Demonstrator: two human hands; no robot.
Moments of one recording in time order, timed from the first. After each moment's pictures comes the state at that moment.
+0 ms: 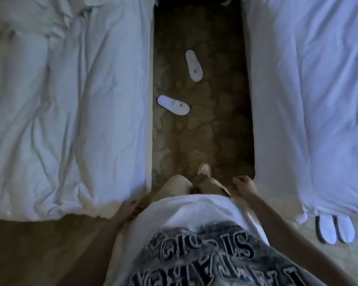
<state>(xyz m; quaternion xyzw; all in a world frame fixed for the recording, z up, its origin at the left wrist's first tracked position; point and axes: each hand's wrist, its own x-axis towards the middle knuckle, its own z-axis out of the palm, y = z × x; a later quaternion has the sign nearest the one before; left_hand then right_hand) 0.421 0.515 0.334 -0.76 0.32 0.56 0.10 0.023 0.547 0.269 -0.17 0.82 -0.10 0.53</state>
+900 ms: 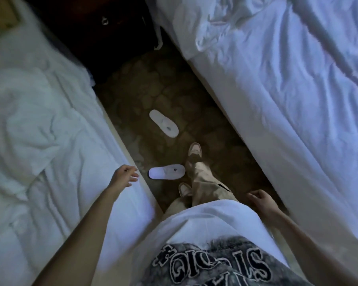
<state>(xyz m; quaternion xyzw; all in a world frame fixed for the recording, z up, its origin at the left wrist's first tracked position) 0.261 -0.155 0.322 -0.66 0.50 0.53 0.14 -0.017 0.226 0.267 0.05 0.86 -0.16 0.49</state>
